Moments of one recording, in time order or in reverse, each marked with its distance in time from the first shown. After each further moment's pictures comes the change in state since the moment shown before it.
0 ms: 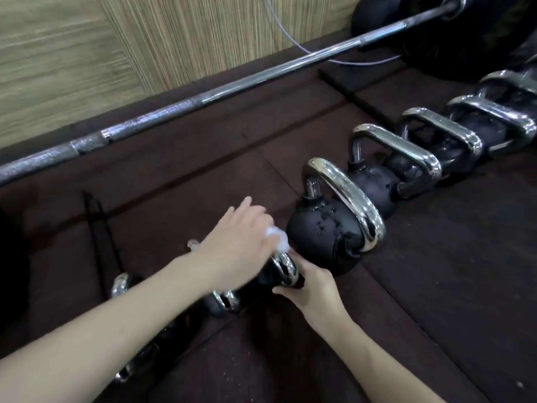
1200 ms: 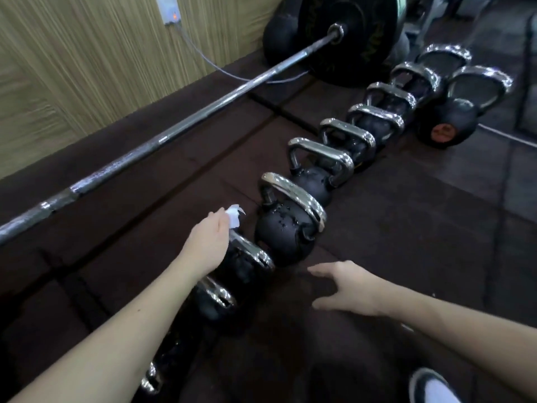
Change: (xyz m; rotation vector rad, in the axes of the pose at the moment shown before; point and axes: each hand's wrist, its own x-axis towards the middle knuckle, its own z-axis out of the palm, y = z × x) left_hand 0.002 -0.015 -0.040 -0.685 0.160 -0.257; right_hand -0.090 -0.074 -0.131 -0.515 -0.324 0.156
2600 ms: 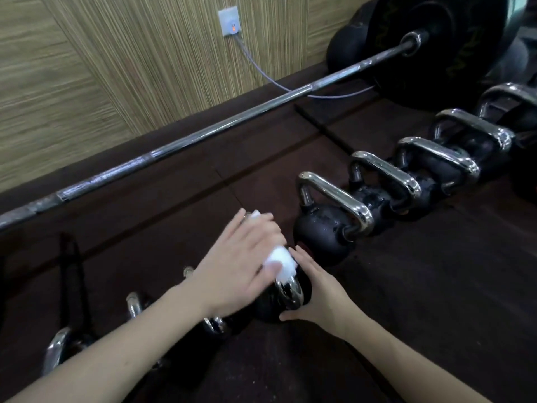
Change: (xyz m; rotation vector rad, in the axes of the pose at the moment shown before) left_hand 0.037 0.097 0.066 0.574 0.144 0.667; right_hand 0.153 0.097 -0.023 0.334 0.161 -0.399
